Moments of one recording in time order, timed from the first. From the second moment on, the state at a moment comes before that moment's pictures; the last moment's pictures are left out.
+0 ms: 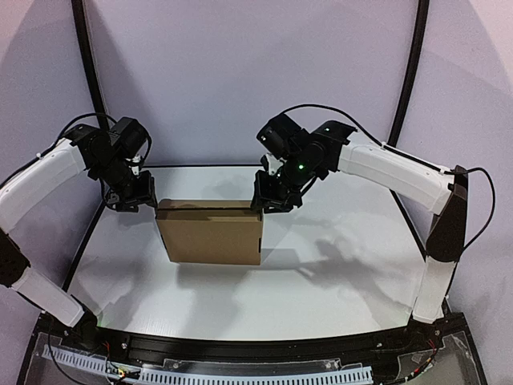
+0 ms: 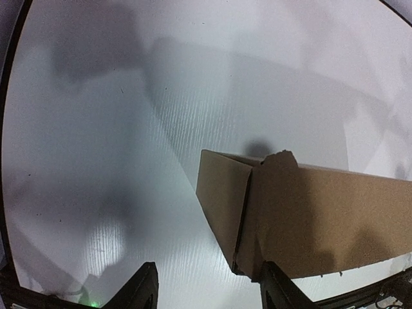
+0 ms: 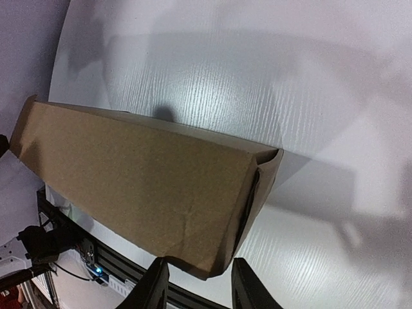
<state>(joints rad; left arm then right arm) -0.48 1.45 1.49 -1.23 -0.06 -0.63 0.92 1.88 1.90 -1.02 -0.06 0.79</state>
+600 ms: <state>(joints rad) -0.48 1.45 1.49 -1.22 -0.01 -0.70 0.91 1.91 1.96 -1.04 -0.05 0.81</state>
